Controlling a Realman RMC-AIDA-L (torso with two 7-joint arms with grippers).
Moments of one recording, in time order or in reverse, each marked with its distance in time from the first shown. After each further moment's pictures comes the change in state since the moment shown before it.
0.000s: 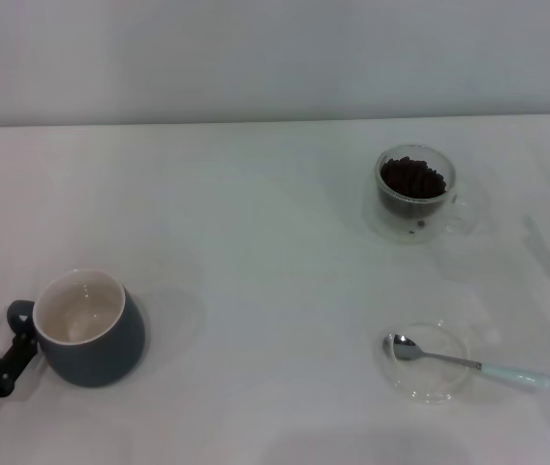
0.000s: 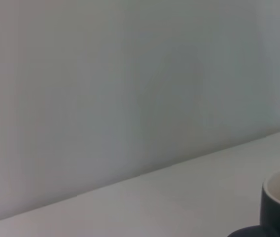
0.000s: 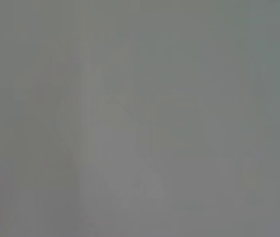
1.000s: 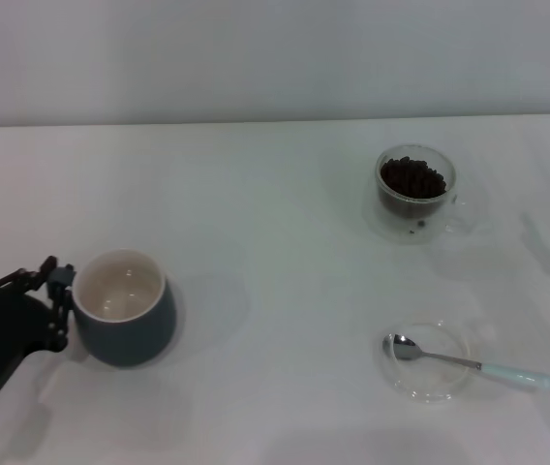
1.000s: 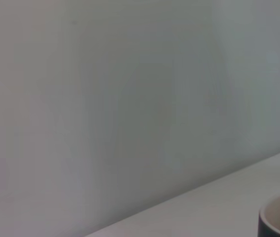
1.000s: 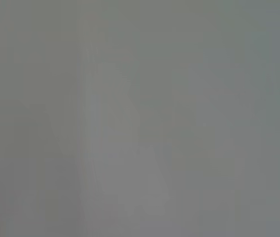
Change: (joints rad) left arm -0.088 -0.001 -0.003 0.098 -0.003 -0.041 0.104; right arm 0.008 0.002 0.005 -0.005 0.000 0.000 0.000
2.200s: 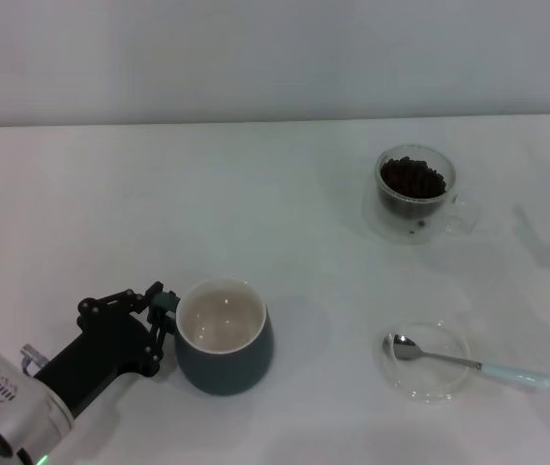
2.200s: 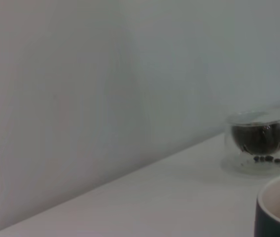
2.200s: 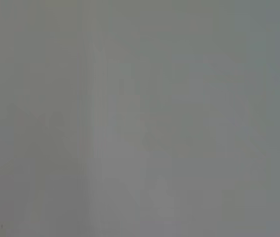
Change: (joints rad) left arm -0.040 -0.007 0.005 0.137 0.170 -0.128 0.001; right arm 0.010 0.002 -0.006 -0.027 -0.002 0.000 0.009
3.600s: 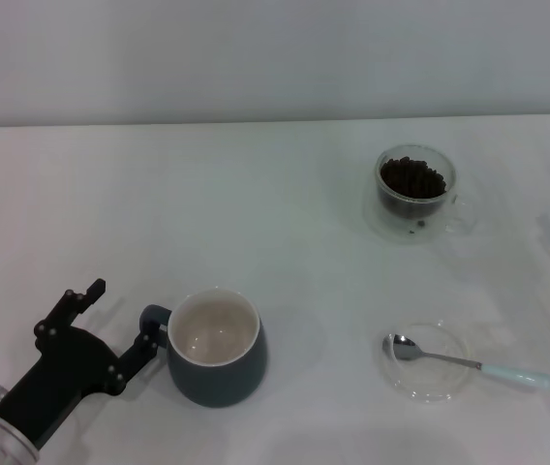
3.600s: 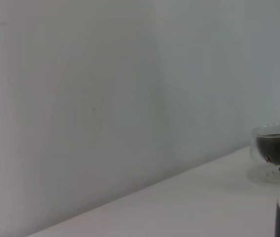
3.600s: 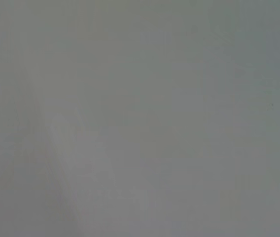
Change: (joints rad) left arm 0.110 0.009 -0.056 0.012 0.011 0.110 0.065; right arm -0.039 -0.010 0.008 0.013 0.005 0.001 0.319
